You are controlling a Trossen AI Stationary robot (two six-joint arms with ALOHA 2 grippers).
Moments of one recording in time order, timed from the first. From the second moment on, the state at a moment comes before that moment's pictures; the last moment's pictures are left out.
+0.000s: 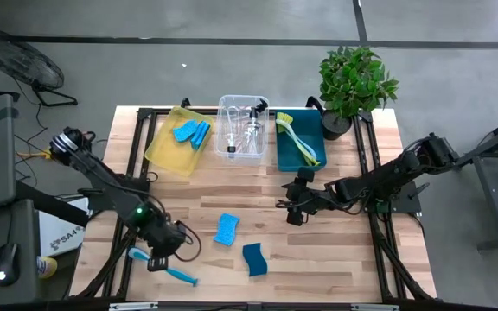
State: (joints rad) left arm -0.74 1.30 0.88 -0.77 0.19 -0.94; right arm 0.28 1.44 0.64 0.04 0.50 0.27
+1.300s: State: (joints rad) left arm -1.01 1.60 1.12 -0.97 0.15 -0.97; right arm 0.28 1.43 0.64 0.05 0.49 0.26
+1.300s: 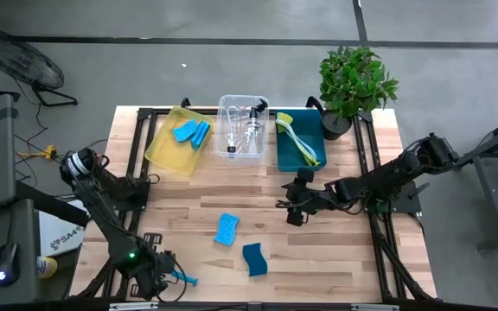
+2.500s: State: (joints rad) left arm -1.01 1.60 1.09 -1.05 0.08 -0.97; right arm 0.28 1.43 0.64 0.05 0.49 0.26
